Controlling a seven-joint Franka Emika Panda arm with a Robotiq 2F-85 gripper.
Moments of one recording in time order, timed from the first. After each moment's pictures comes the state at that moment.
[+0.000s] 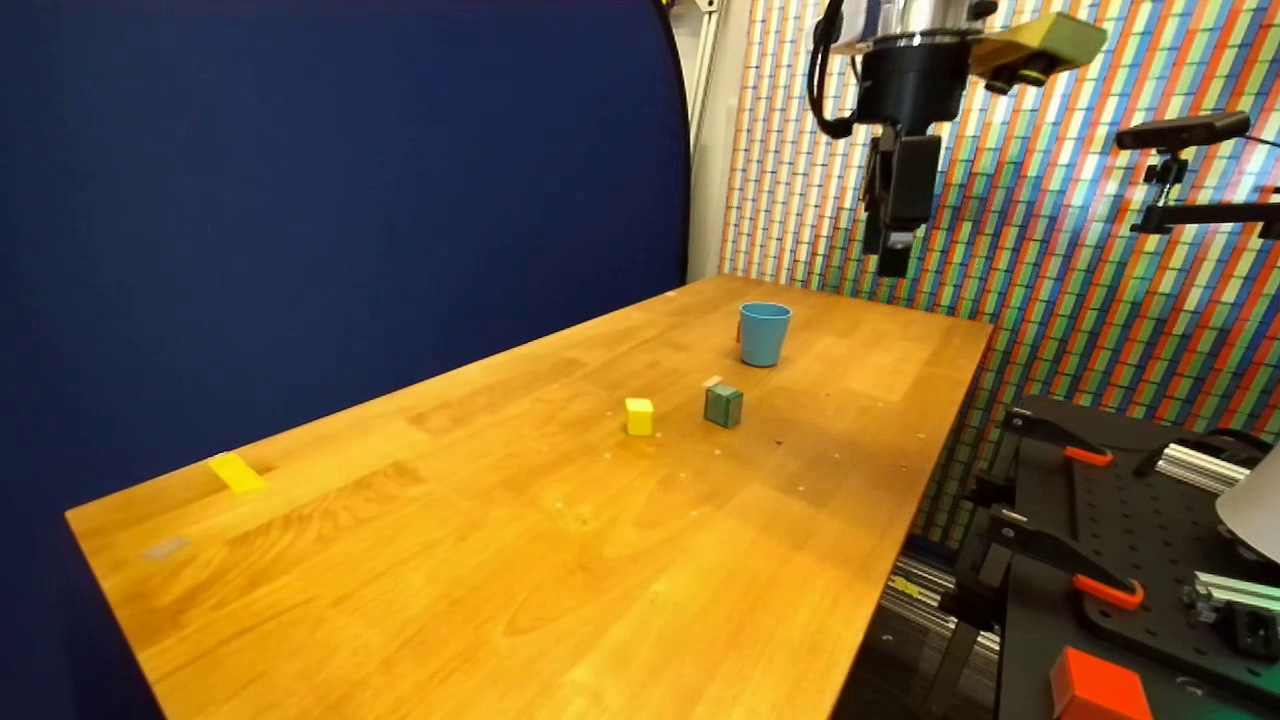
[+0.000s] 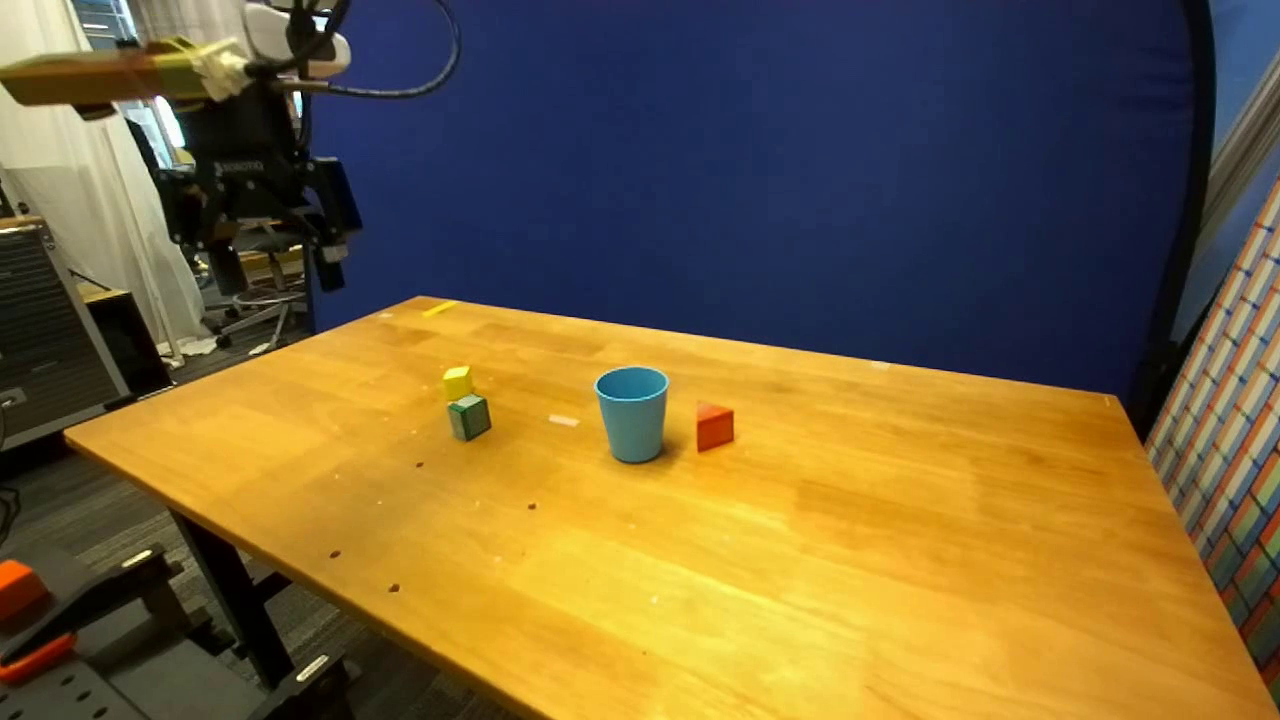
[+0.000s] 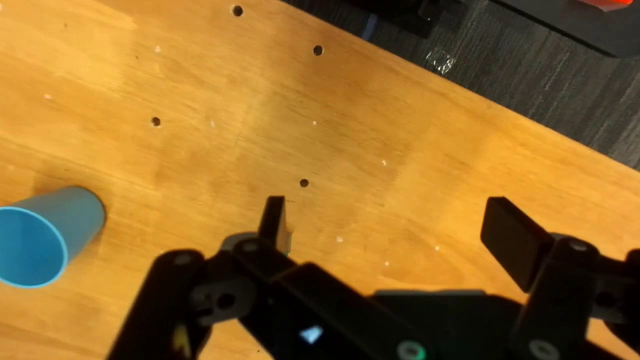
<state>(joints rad) 0.21 -0.36 0.04 -2.69 -0.01 2.28 -0.18</state>
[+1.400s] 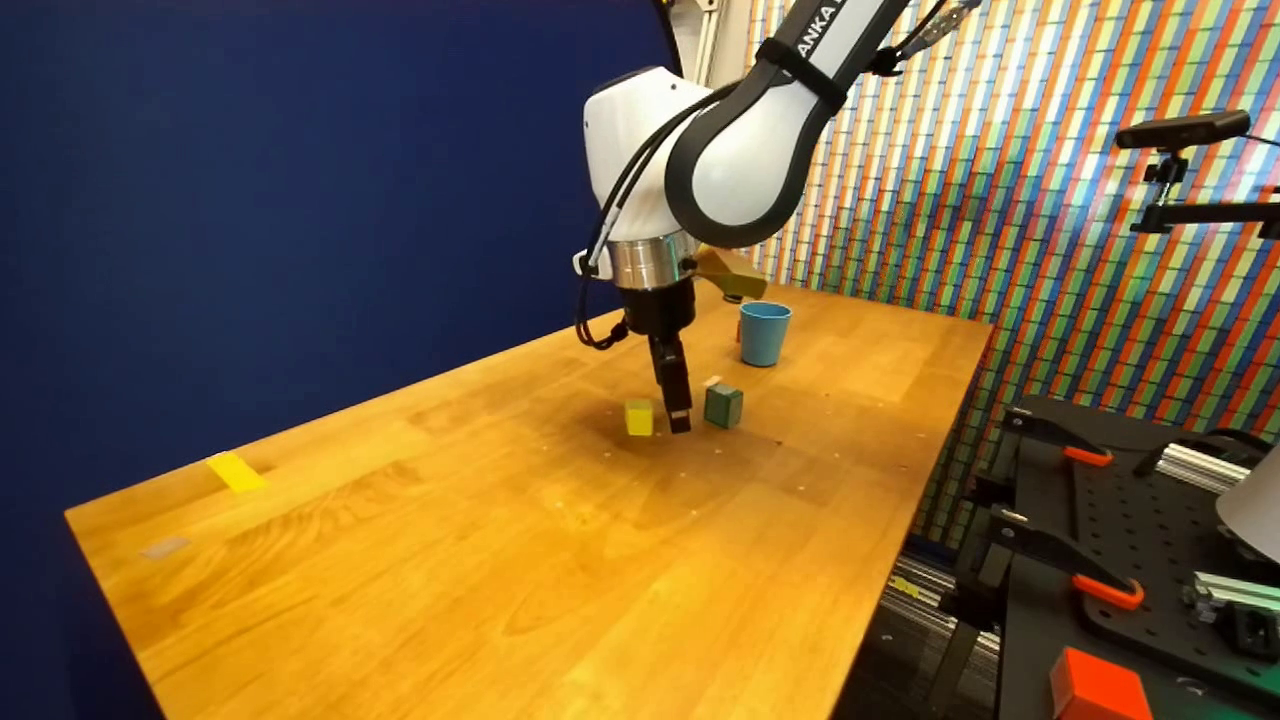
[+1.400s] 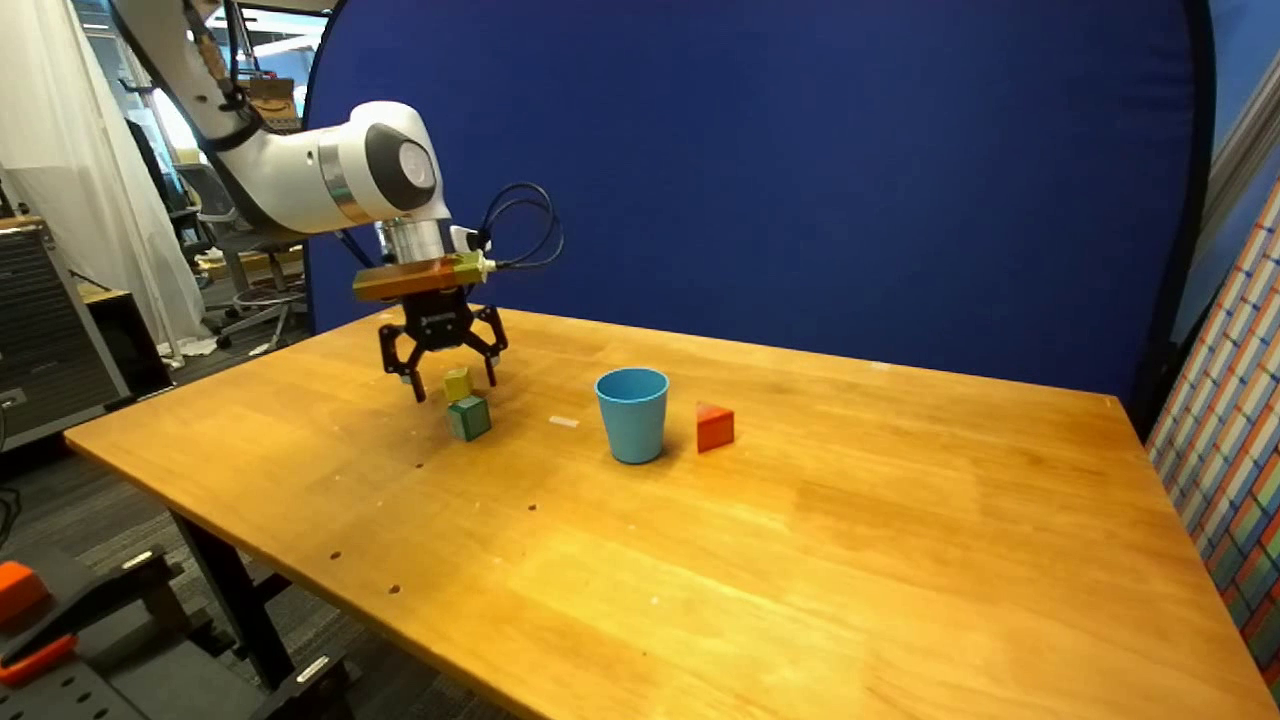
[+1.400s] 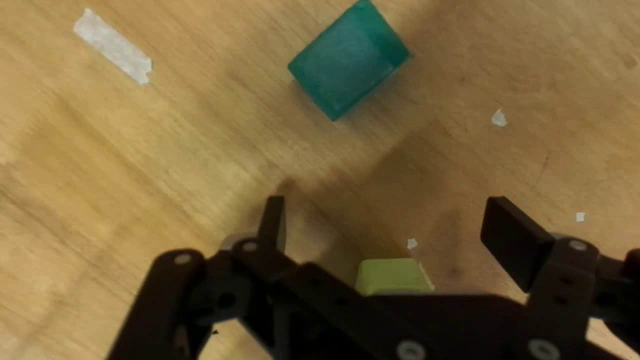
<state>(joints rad) 0.20 0.58 0.07 -2.01 -0.31 2.43 -0.23</state>
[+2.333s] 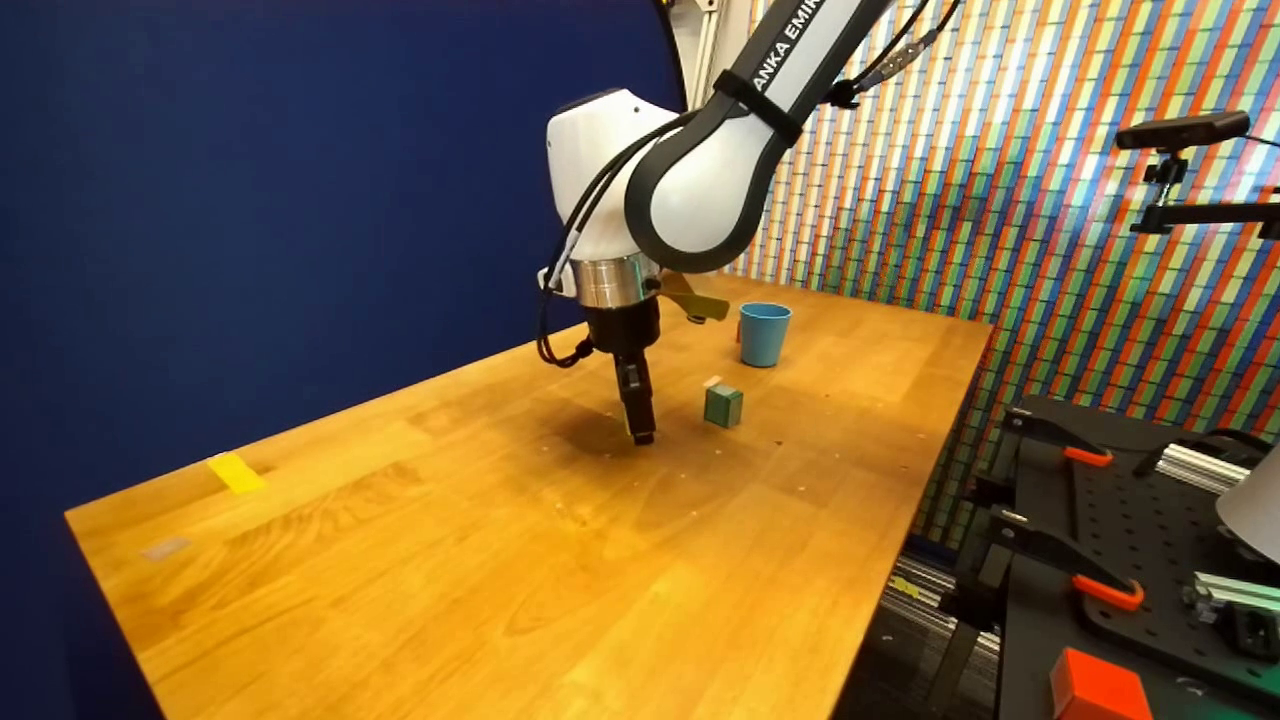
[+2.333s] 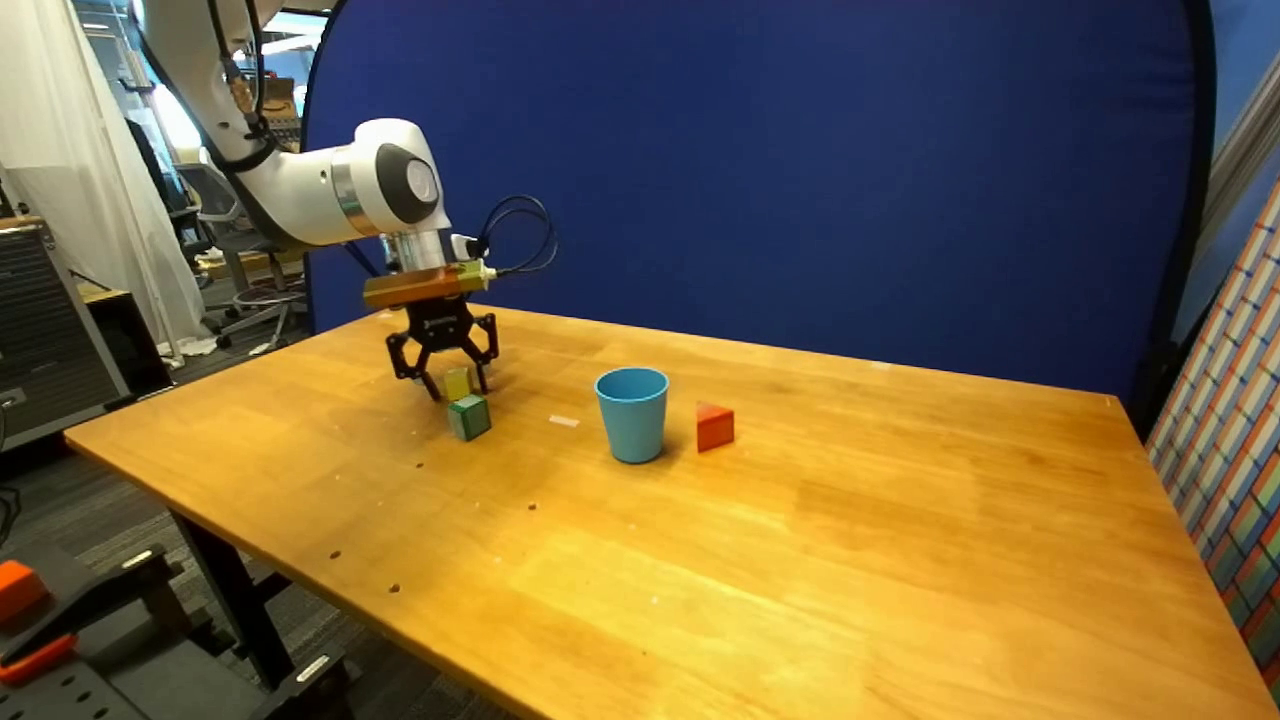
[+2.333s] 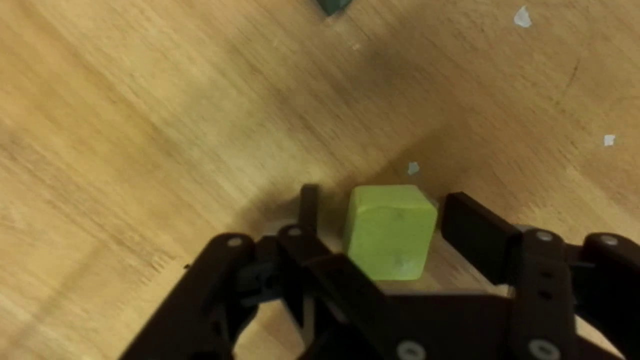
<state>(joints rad) 0.23 0.68 0.08 -1.89 -0.31 2.43 -0.23</state>
